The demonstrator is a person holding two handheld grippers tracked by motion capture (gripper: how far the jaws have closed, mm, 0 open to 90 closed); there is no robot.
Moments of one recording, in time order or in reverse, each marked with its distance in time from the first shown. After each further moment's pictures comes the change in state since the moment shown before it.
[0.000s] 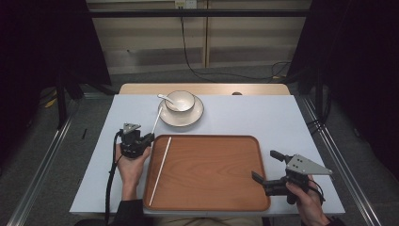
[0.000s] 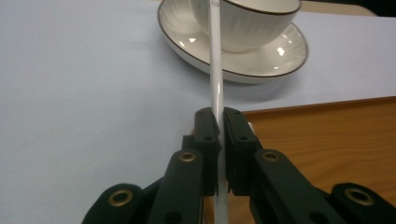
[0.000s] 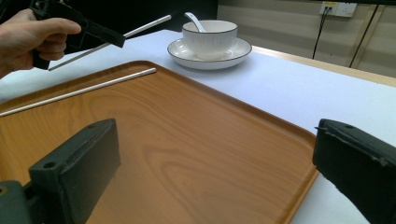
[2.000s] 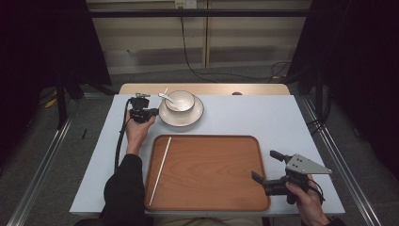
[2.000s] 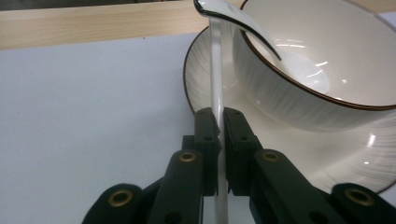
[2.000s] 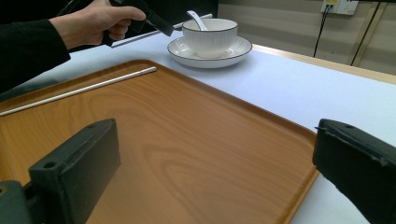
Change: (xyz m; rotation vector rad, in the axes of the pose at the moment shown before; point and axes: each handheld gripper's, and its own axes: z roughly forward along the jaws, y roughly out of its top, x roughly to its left) left arm 0.037 0.075 0.098 0.106 -0.004 0.091; right arm -0.001 -0.001 0.001 0.004 -0.002 0.009
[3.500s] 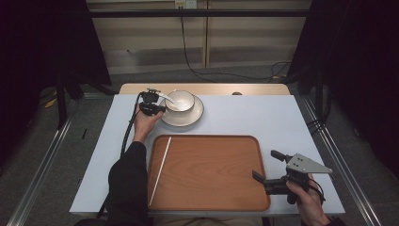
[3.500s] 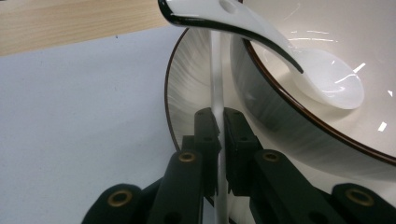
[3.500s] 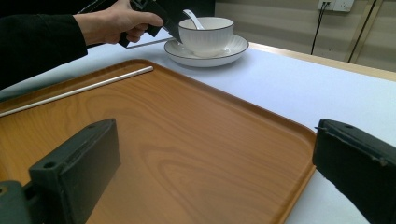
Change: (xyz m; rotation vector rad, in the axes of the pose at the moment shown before) left arm -0.003 0.024 0.049 0.098 -0.016 0.045; right arm -0.002 0.000 0.000 0.004 -0.010 0.015
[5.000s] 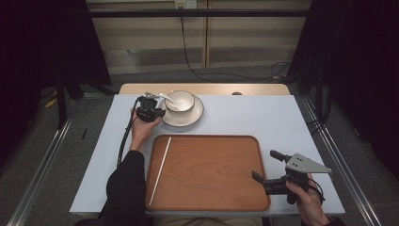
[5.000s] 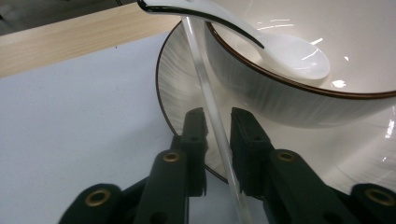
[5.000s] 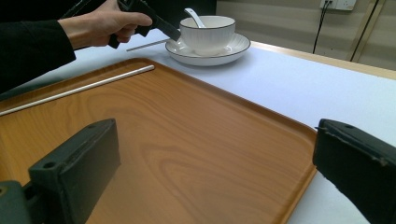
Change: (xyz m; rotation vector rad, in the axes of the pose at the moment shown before) left arm -0.006 -0.018 -0.021 -0.067 0.012 0.083; right arm 0.000 0.000 0.001 0.007 0.008 0.000
